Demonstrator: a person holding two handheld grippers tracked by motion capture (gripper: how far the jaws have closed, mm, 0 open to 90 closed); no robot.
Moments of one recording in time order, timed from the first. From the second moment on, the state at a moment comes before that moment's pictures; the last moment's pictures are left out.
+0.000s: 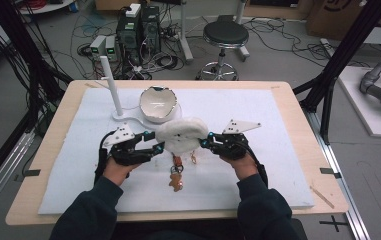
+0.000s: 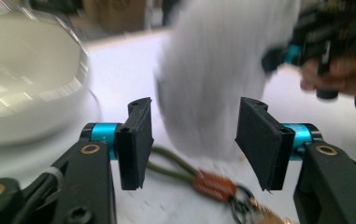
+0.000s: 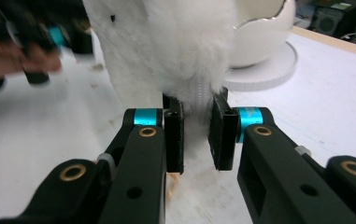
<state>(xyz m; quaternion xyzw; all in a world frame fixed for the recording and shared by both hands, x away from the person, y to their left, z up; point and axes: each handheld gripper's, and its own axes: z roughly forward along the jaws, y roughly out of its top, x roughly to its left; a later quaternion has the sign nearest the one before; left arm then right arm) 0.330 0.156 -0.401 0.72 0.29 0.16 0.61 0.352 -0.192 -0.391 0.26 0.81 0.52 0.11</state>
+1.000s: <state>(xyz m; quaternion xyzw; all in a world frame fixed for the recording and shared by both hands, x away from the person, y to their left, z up) 0.336 0.255 -0.415 0.66 0.44 0.24 0.56 0.411 -0.155 -0.310 0.22 0.83 0.46 0.24</state>
